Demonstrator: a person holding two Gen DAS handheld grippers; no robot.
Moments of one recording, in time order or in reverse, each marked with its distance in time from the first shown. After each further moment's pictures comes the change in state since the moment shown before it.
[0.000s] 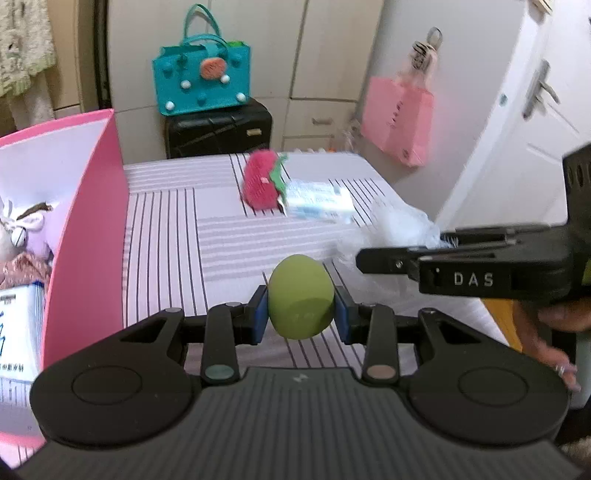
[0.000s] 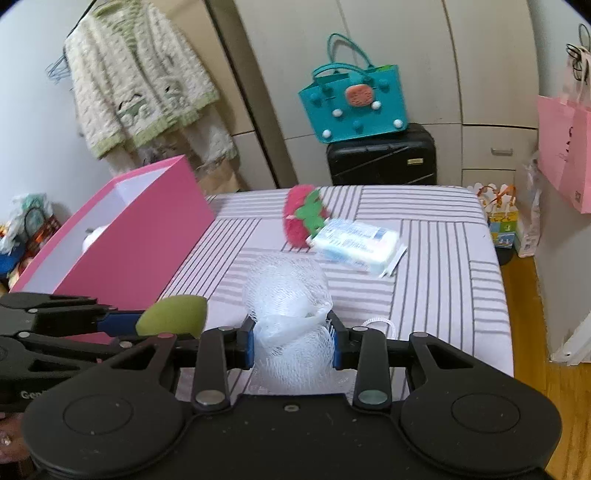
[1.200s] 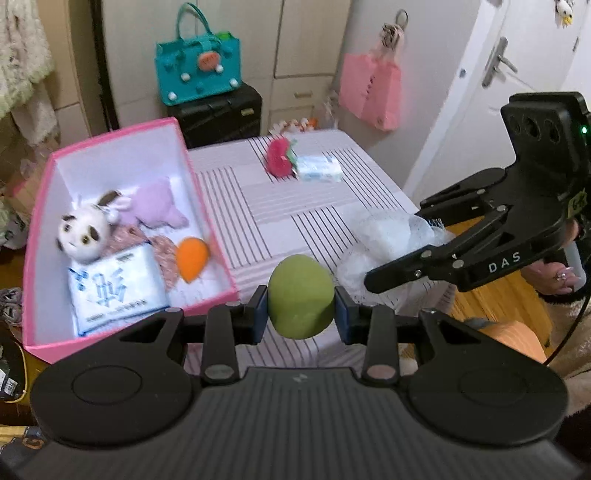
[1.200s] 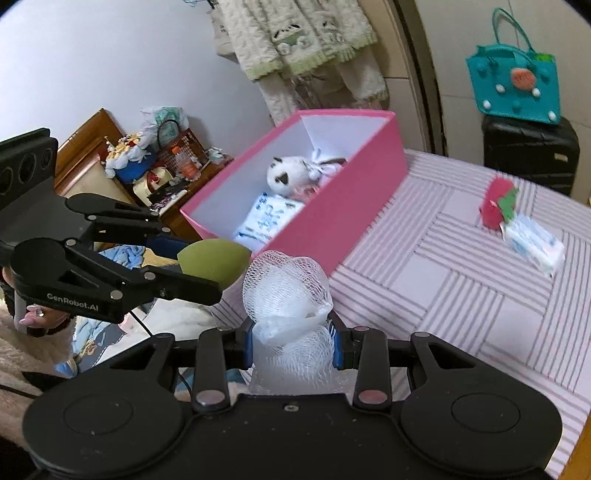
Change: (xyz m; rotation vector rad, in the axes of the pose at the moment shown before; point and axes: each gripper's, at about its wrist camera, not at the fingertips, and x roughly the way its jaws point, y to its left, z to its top) left arm -0.160 0.046 -0.004 0.077 0.112 -0.048; right arm -0.054 0.112 0.024 -0.210 0.247 0.384
